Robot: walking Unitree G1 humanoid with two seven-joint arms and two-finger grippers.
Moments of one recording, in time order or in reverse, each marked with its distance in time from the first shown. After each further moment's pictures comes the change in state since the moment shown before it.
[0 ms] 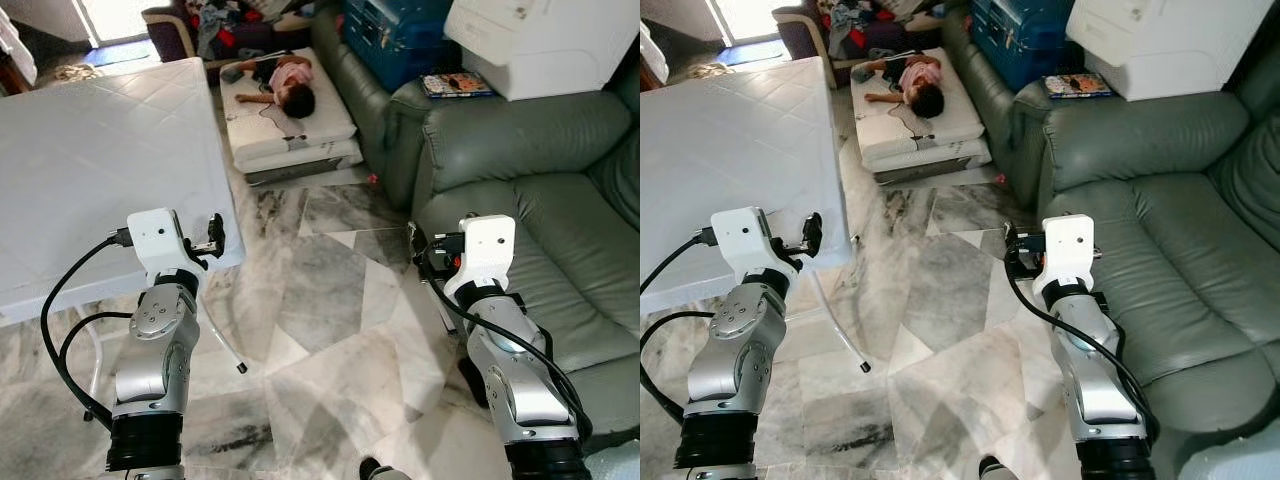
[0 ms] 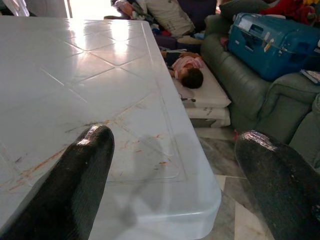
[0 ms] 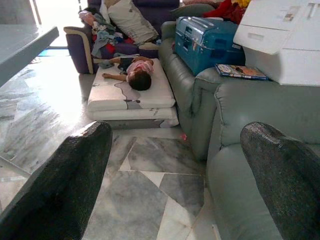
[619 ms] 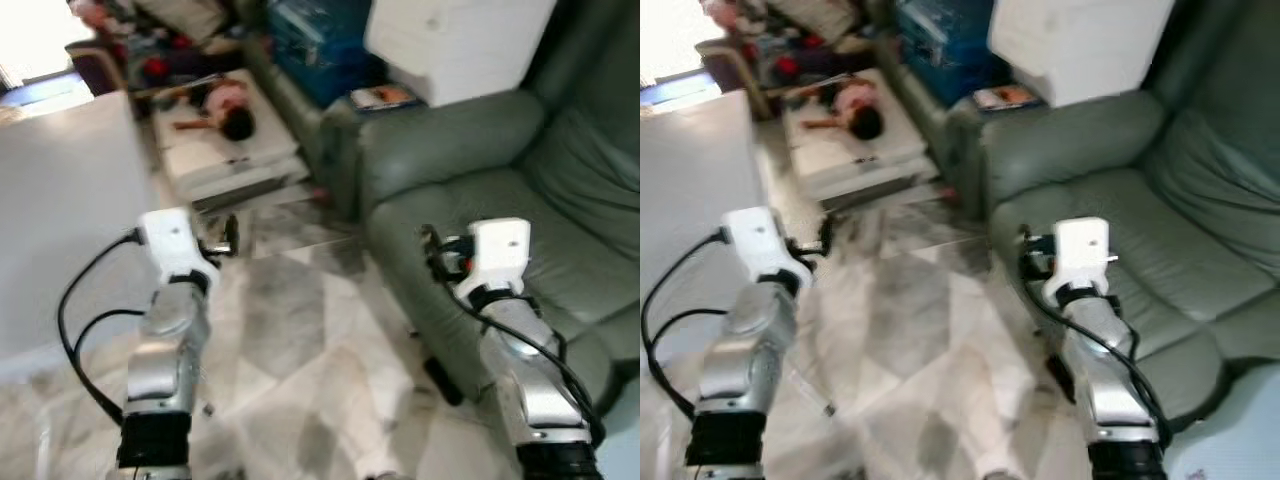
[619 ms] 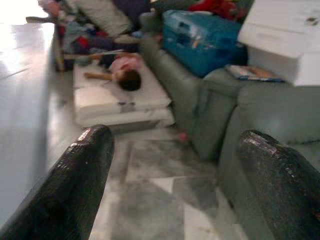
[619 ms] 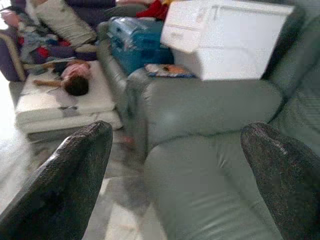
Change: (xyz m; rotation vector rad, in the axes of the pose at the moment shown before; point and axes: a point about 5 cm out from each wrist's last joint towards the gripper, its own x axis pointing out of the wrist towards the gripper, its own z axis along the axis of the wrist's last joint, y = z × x) left arm 0.001 -0.012 -0.002 0.002 0.012 -0.042; right arm -0.002 -0.010 -0.002 -0.011 0.009 -0.029
